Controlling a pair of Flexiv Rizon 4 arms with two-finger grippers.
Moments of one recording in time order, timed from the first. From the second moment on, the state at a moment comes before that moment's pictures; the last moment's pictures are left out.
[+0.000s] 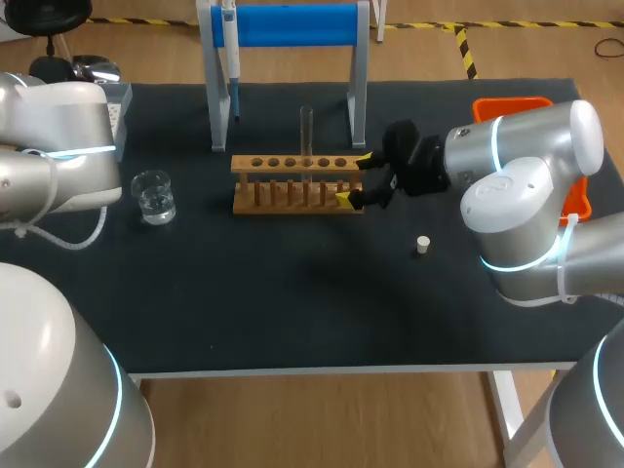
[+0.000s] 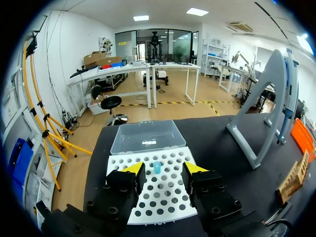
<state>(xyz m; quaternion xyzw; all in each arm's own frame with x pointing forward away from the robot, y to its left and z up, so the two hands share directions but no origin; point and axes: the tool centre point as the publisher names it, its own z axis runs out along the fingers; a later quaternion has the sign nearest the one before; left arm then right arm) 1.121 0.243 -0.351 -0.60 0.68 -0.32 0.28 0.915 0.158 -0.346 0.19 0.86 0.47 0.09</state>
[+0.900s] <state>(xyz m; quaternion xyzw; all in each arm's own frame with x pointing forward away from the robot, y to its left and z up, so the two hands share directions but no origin) 1.139 0.251 -0.363 -0.60 0.67 -0.33 0.28 0.915 0.158 -0.346 0.19 0.86 0.47 0.09</state>
